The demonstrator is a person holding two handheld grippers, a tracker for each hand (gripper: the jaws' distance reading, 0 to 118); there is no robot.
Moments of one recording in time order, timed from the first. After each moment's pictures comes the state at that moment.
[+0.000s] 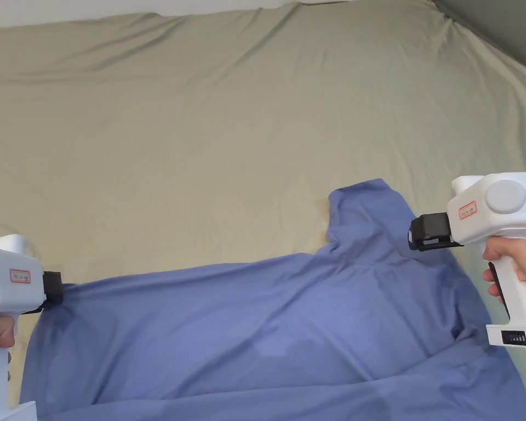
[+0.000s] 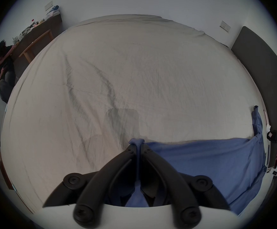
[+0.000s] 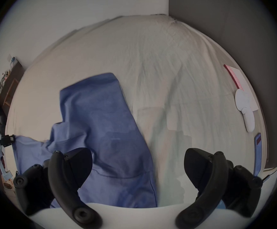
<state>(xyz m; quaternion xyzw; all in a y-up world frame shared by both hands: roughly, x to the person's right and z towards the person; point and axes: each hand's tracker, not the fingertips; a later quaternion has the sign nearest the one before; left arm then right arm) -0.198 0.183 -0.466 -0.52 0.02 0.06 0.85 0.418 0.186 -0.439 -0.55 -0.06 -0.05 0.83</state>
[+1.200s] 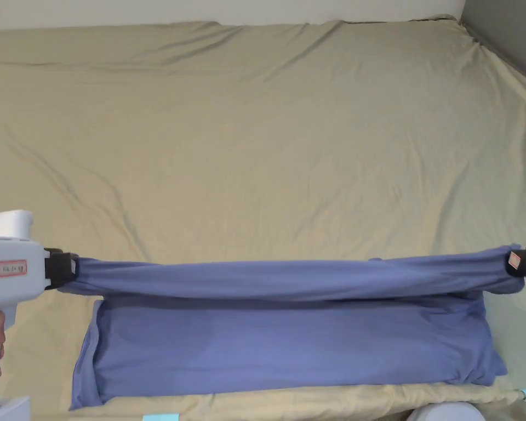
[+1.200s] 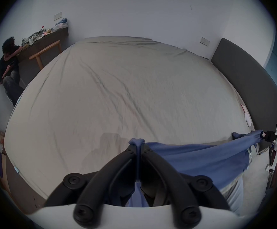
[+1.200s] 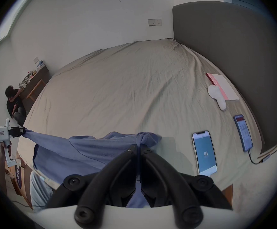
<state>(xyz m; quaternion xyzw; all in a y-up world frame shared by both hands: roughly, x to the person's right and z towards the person) -0.245 0.276 -0.225 -0.44 -0.02 0.07 0.90 0.408 0.294 -0.166 -0.43 0.01 -0.08 0.90</state>
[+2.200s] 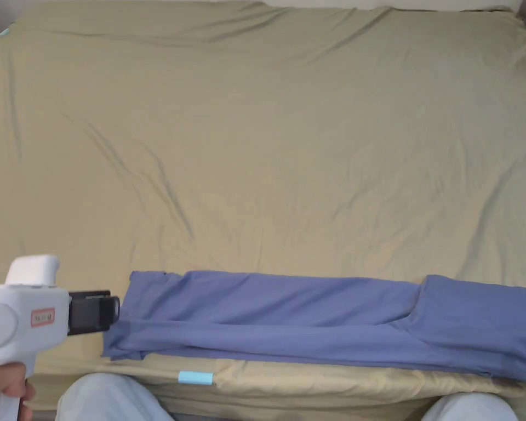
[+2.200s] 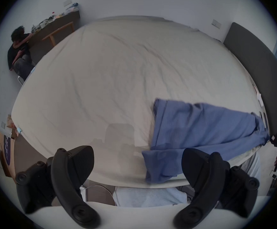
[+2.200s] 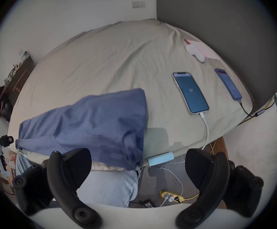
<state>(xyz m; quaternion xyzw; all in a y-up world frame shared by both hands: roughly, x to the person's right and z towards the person) -0.269 0.241 -0.149 -0.49 0.04 0.07 0.87 0.381 0.254 -0.091 -0.48 -0.06 -0.08 0.87</state>
